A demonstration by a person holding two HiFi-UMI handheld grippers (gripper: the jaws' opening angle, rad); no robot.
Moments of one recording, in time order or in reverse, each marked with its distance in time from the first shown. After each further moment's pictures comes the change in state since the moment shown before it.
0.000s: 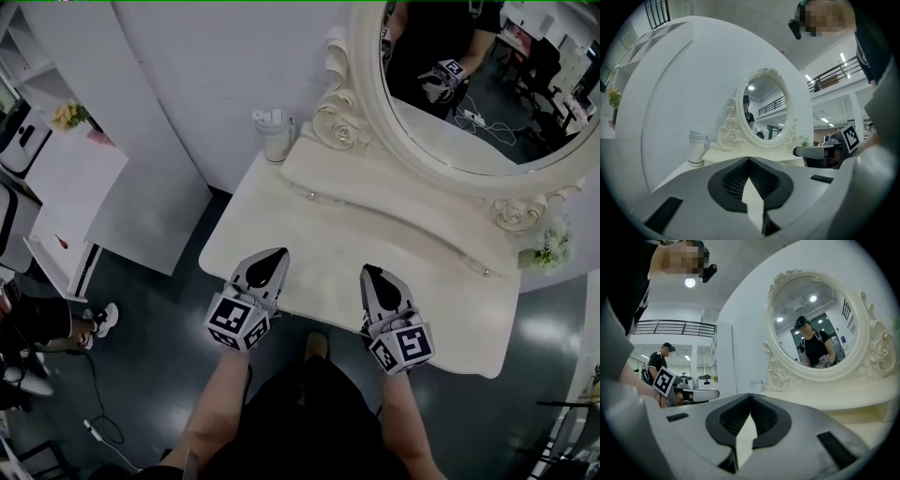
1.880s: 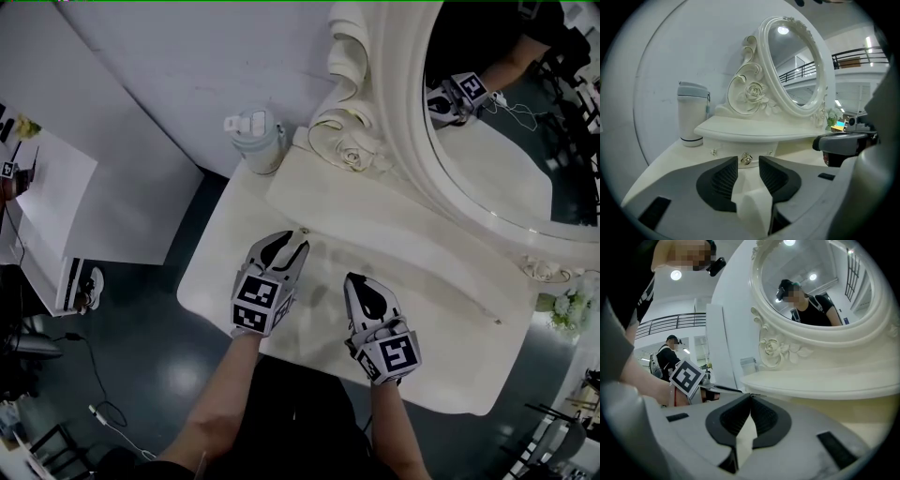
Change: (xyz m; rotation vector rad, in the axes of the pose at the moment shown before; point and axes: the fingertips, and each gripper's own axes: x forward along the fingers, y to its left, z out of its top) left arm 0.171 0.094 -0.100 -0.031 0.378 0.092; right arm 0.128 -0.072 -0.075 0.074 0.211 0.051
